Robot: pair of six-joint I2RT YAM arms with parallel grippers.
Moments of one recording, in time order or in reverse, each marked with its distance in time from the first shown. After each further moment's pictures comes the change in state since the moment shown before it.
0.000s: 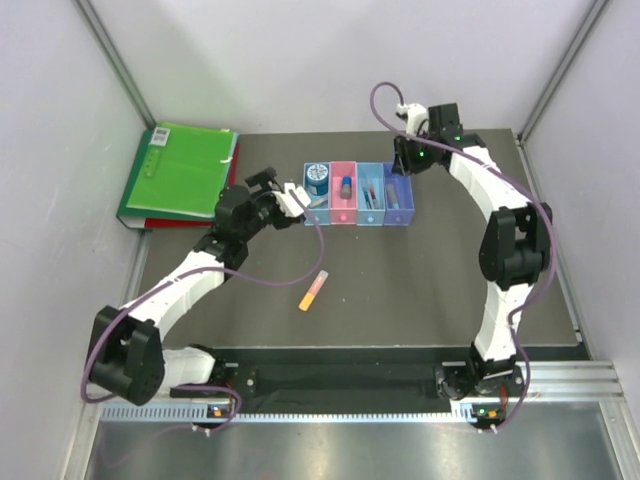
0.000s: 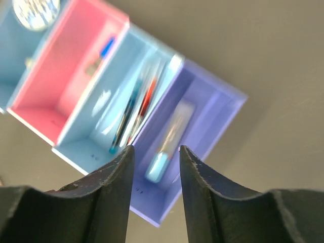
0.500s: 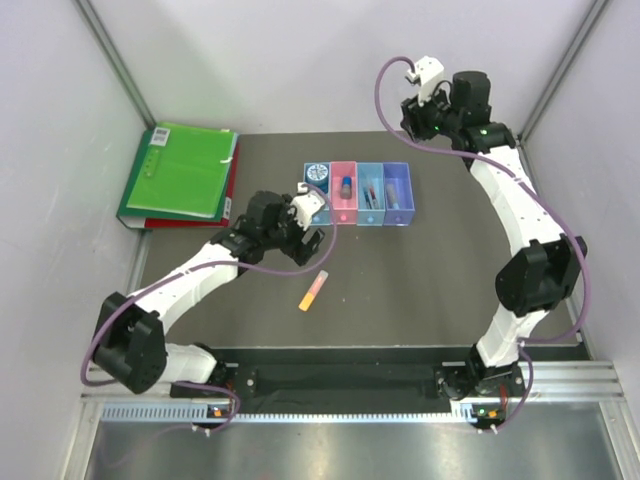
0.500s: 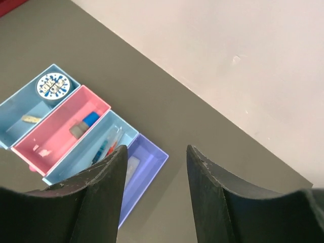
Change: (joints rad) left arm -0.124 0.050 0.106 -0.540 0.062 -0.498; right arm 0.027 -0.233 0.099 0.125 0.095 -0.192
